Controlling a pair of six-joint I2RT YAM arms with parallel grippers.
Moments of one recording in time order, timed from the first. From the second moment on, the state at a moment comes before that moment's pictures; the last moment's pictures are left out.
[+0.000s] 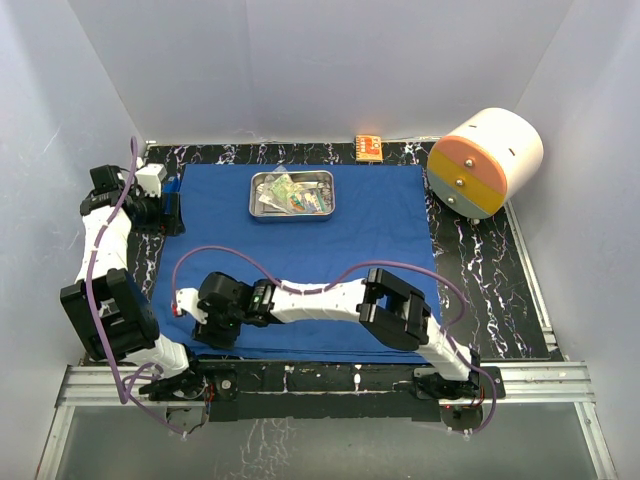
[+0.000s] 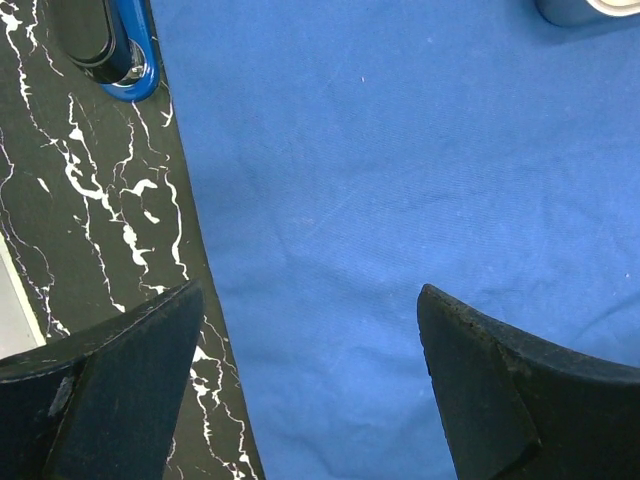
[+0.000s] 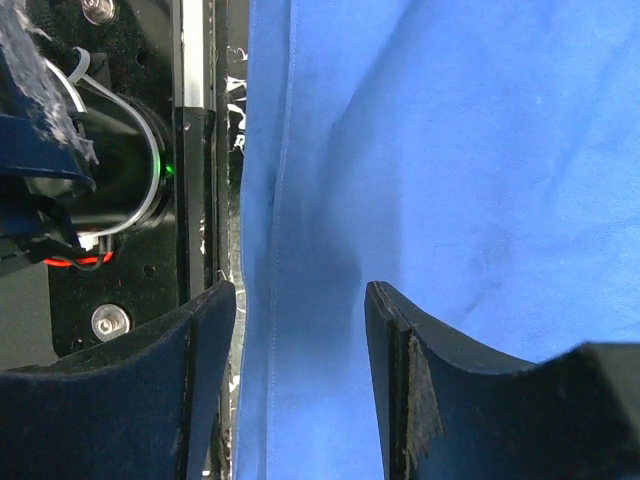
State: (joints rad) left arm 0.37 1.52 1.24 -0.75 0.41 0.43; right arm 1.31 2.20 1.74 -0.29 -0.23 -0.13
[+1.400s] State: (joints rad) left arm -0.03 1.23 0.77 -0.86 0.39 1.03; right arm 0.42 1.53 1.07 -0.41 -0.53 -0.36
